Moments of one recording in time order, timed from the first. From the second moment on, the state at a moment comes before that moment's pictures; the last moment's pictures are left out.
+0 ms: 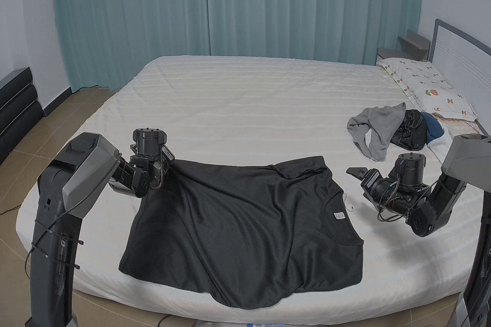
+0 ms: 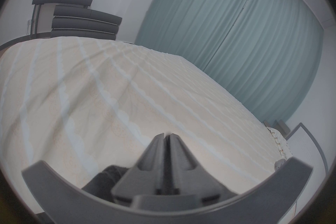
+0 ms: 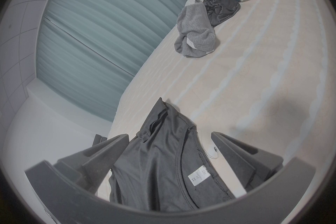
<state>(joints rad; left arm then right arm) -0.16 2.59 -1.57 -0.57 0.35 -0.74 0.16 2.22 -0.68 -1.13 0.10 0.91</state>
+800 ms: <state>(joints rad) -0.14 2.33 -1.19 -0.59 0.27 -0.83 0.28 2.26 -0.88 -0.96 0.09 0.92</state>
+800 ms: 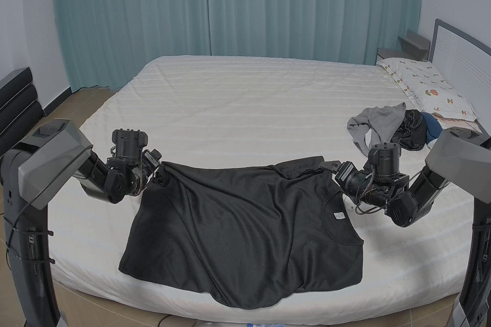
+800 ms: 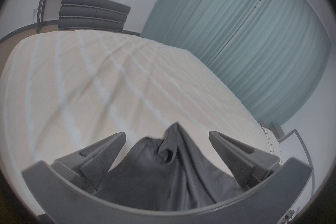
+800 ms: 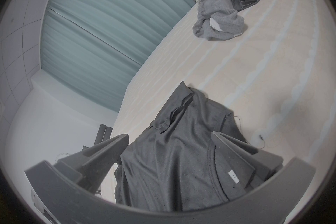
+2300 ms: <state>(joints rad) -0.08 2.13 -0.85 -0.70 -0.03 -1.17 0.32 2.32 -0.93 -0.95 0.09 0.92</state>
